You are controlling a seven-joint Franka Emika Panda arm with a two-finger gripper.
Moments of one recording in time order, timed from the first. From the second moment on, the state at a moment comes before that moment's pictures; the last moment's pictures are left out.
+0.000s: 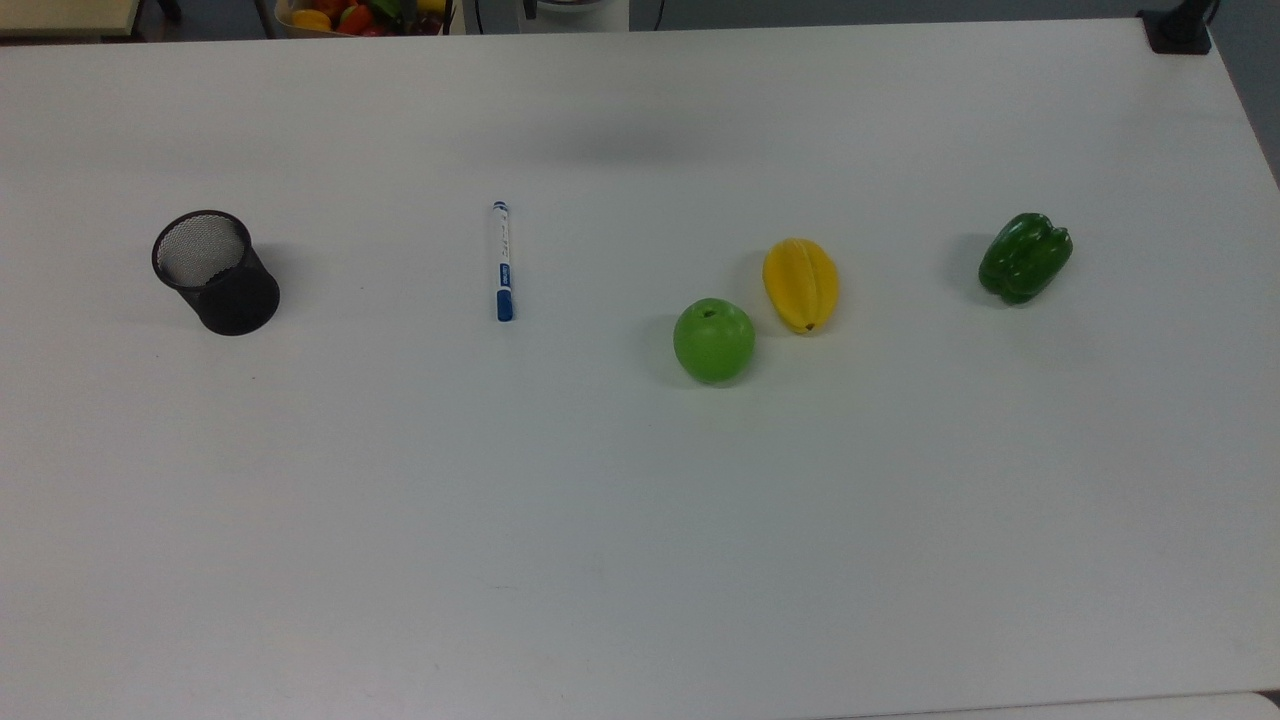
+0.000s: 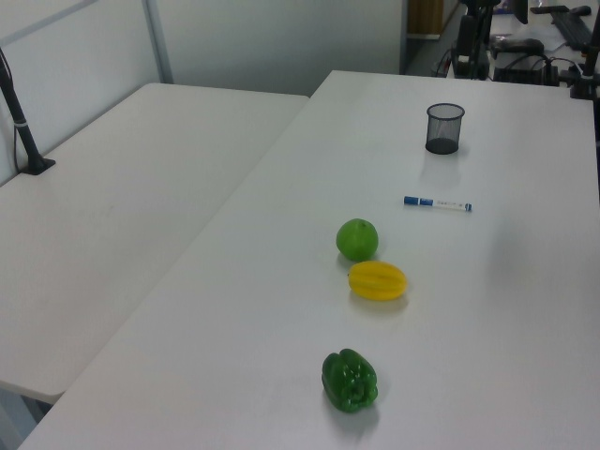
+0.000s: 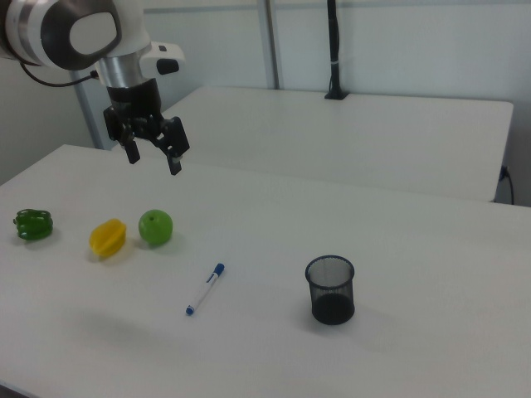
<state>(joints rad) 0.10 -0.07 -0.11 -1.71 0.05 1.70 -0.07</state>
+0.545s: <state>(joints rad) 0.10 -0.06 -0.11 -1.71 0.05 1.75 -0.12</state>
